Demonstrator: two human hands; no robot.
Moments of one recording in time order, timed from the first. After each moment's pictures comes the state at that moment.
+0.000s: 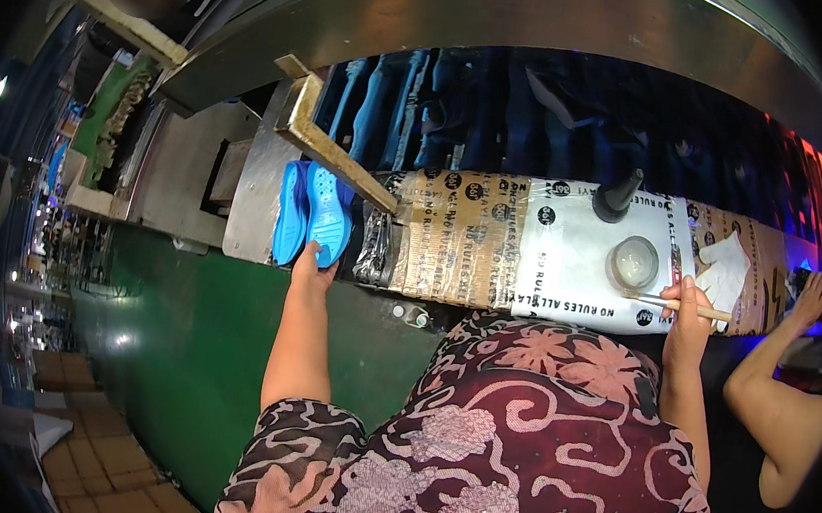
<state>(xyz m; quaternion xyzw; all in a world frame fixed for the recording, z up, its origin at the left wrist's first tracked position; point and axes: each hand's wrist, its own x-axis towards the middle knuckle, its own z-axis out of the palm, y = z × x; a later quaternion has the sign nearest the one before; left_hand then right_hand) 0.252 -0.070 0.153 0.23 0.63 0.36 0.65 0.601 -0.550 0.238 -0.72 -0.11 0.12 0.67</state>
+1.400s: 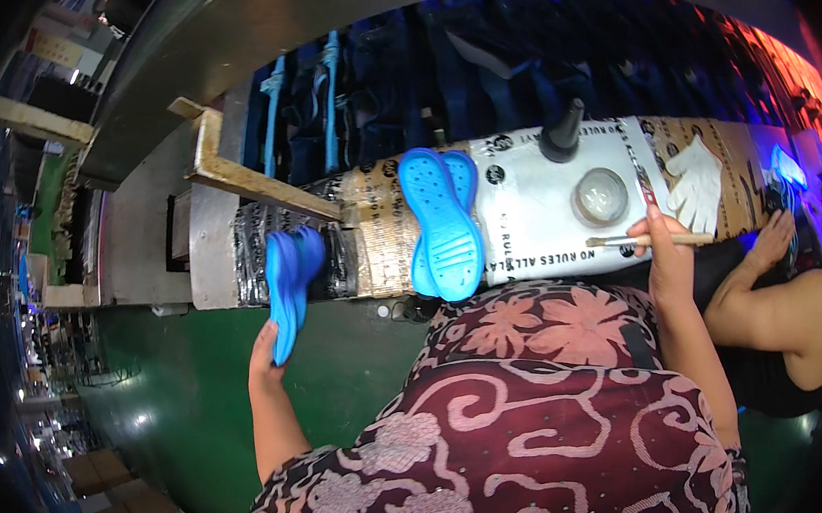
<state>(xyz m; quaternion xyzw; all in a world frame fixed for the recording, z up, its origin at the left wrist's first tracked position) 0.132 -0.094 0.158 0.44 0.47 0.19 0.74 0.586 -0.541 0.245 -0.73 -0.08 0.15 0.66</state>
